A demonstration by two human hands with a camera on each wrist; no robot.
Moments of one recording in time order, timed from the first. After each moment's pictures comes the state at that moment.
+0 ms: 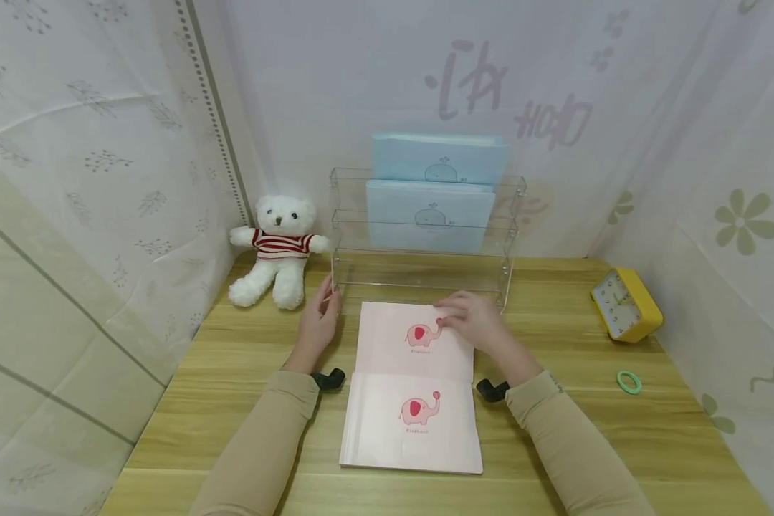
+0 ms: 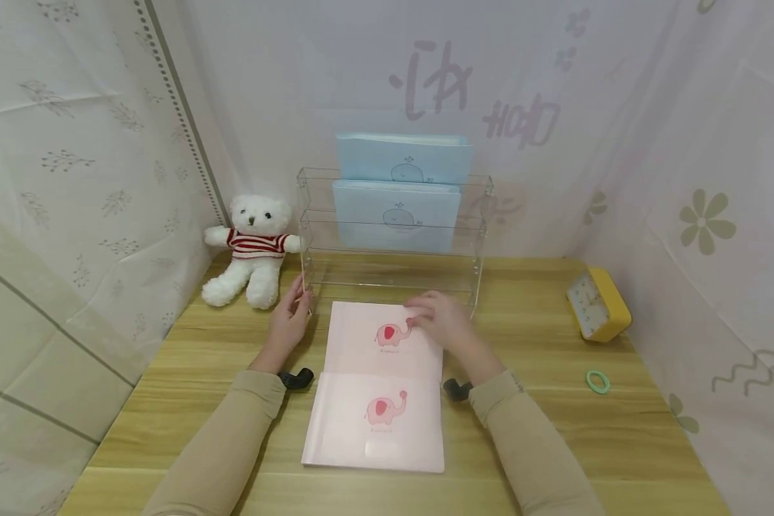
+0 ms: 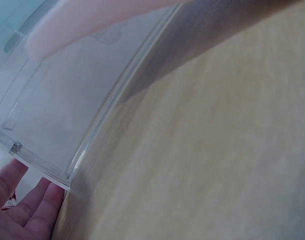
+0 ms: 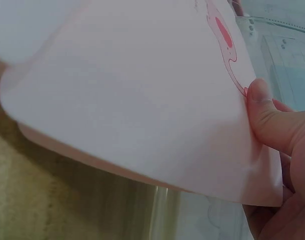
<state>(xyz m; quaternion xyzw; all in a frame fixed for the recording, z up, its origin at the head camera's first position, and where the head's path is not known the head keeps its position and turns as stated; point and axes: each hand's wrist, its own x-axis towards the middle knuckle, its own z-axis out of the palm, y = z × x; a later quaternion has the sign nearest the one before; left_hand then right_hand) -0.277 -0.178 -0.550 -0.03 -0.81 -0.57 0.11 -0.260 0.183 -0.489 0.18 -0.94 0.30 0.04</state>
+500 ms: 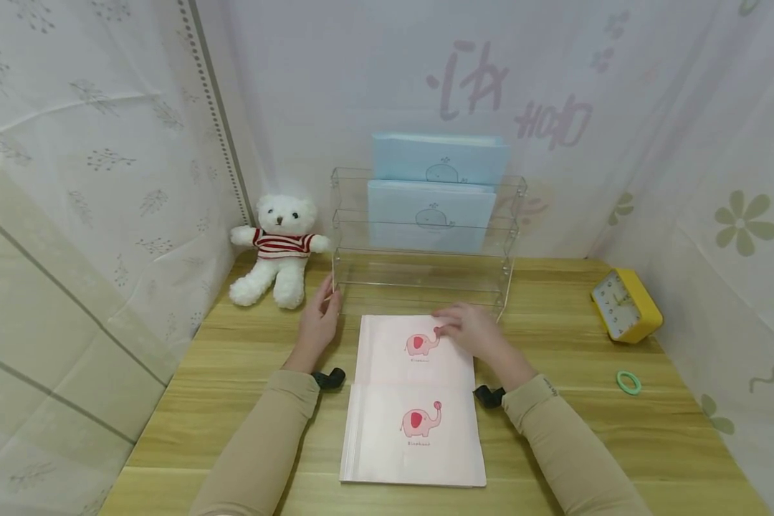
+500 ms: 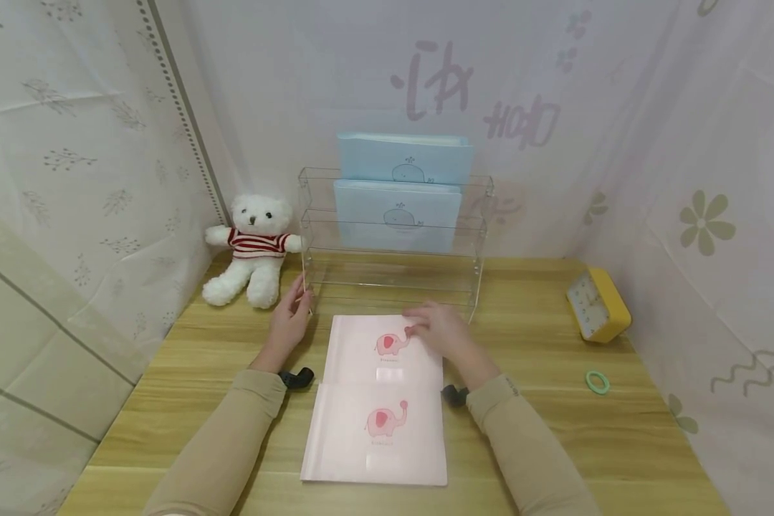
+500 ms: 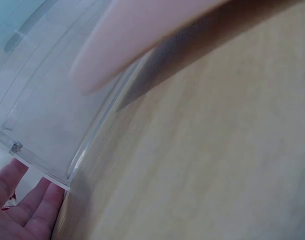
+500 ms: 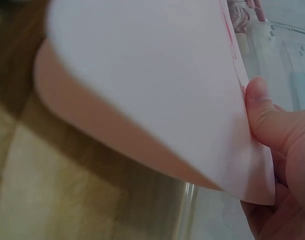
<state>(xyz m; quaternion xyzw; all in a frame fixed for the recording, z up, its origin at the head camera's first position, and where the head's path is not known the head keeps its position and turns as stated) -0.277 -0.180 -0.552 -0.03 -0.82 -0.56 0.10 -0.256 0.179 -0.507 0.18 -0.95 0.27 0.00</state>
